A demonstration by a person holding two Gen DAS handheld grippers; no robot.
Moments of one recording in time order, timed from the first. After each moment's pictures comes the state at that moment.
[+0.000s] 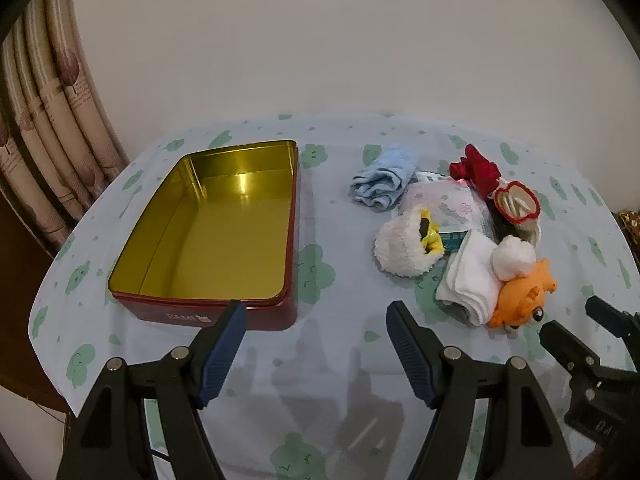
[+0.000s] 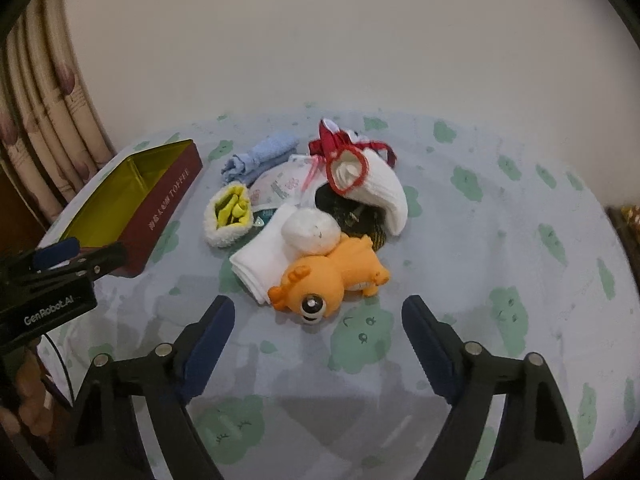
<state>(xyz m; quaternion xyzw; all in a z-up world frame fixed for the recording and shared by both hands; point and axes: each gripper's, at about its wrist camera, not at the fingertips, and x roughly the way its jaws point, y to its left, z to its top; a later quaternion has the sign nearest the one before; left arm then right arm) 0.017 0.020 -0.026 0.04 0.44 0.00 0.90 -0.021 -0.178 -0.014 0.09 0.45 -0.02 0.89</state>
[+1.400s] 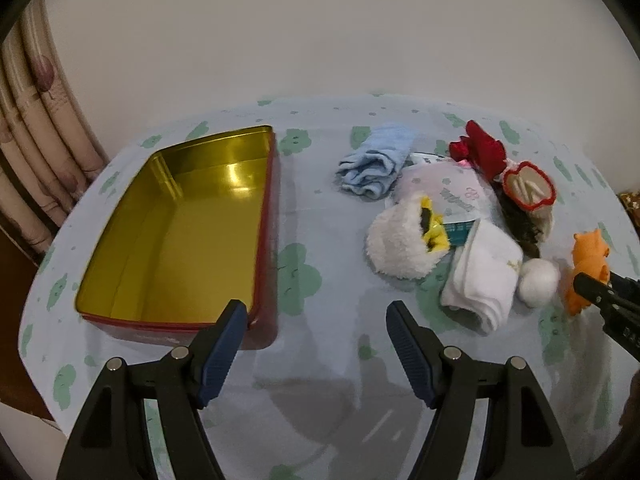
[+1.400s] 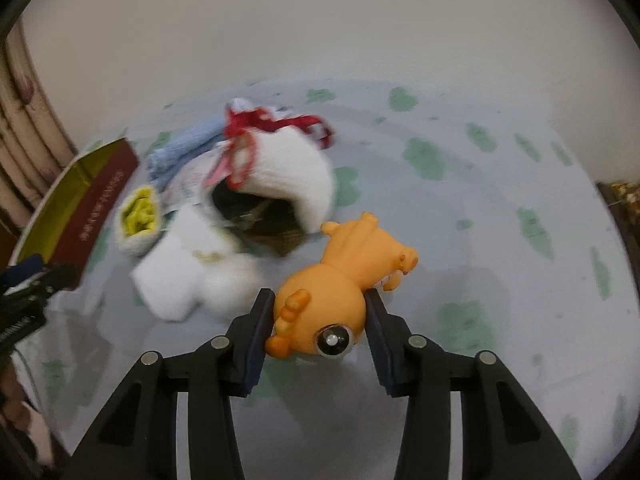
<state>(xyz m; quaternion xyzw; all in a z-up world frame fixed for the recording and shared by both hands) 0.046 0.007 -0.049 0.05 0.46 -0.02 0.89 0.006 -0.243 -0.038 0.07 0.47 -0.09 0.88</state>
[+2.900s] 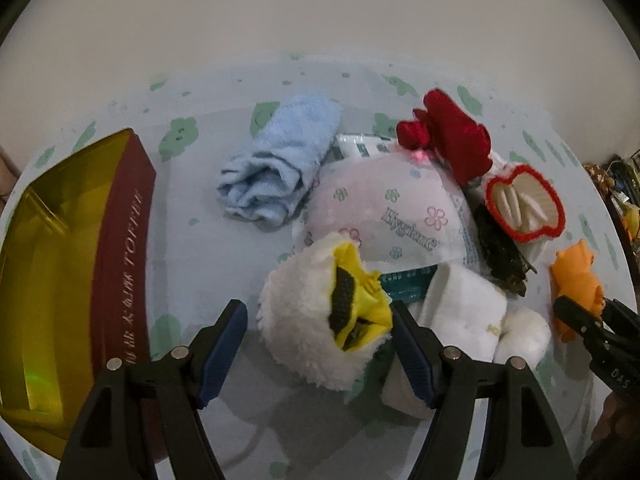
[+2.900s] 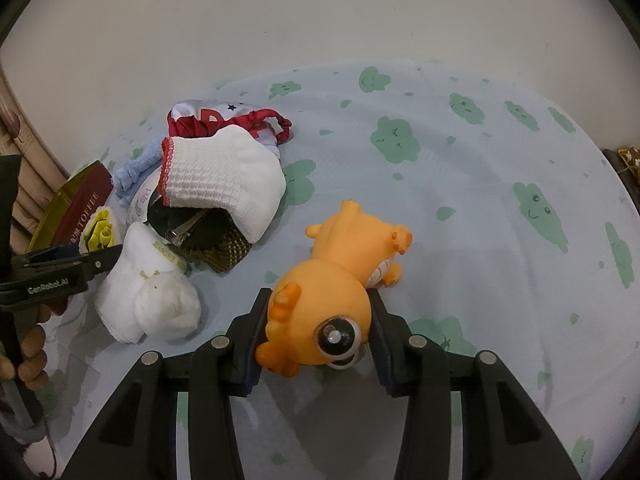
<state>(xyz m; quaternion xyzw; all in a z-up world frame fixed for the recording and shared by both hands) 0.135 -0.042 -0.091 0.06 0.52 -0.13 0.84 0.015 -0.277 -0.066 0.13 0.46 -0.07 0.88</state>
